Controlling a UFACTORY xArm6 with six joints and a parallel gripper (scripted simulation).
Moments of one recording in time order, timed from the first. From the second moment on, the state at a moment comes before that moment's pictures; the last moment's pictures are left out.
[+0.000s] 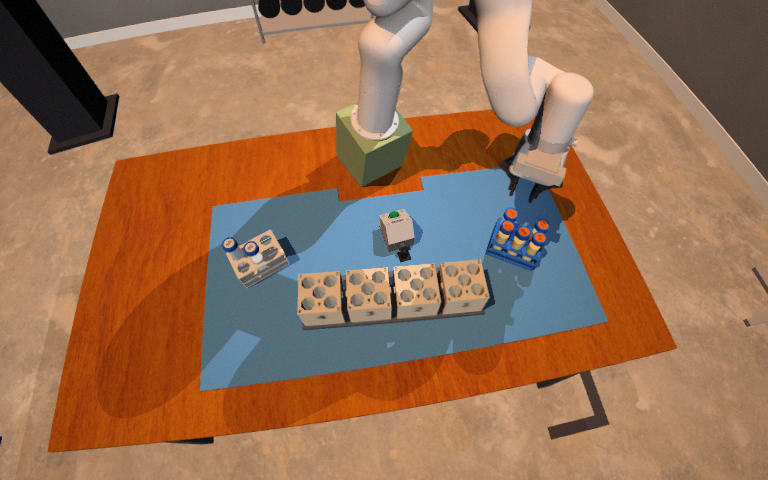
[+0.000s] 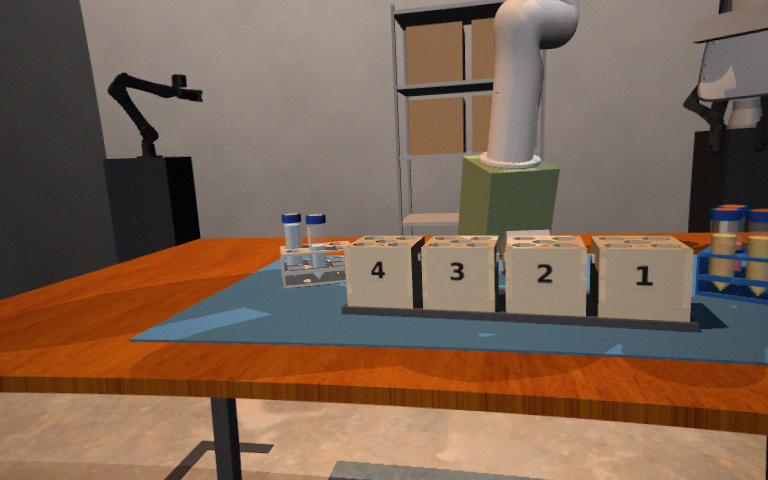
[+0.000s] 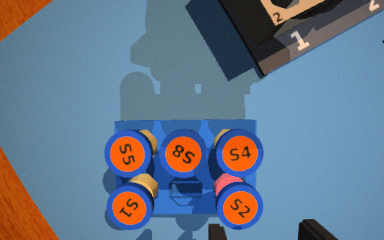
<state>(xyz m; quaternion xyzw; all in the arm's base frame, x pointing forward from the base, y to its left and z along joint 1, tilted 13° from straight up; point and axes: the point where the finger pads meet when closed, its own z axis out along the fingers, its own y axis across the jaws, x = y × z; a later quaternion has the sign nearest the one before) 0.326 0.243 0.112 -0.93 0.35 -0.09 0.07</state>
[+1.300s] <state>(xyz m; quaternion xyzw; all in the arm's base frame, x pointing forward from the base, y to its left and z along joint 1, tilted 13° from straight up) 0.319 0.241 0.144 -0.93 0.35 -0.09 0.07</state>
